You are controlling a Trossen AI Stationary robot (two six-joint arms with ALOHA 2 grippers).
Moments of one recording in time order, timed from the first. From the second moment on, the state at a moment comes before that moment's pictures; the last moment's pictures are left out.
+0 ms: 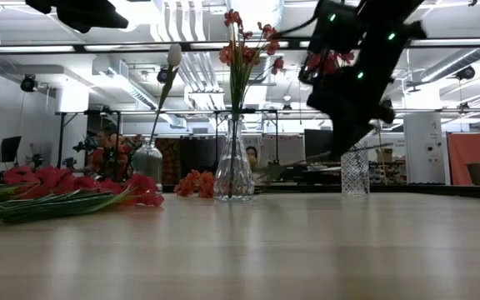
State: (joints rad) left arm -0.58 0.92 0.69 -0.29 -0.67 -0.14; right arm -0.04 1.52 0.93 -0.61 0.42 0.69
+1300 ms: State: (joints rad) left arm -0.58 1.13 0.69 0.30 -0.67 -0.05; right arm 0.50 1.26 0.90 -0.70 0.98 1.03
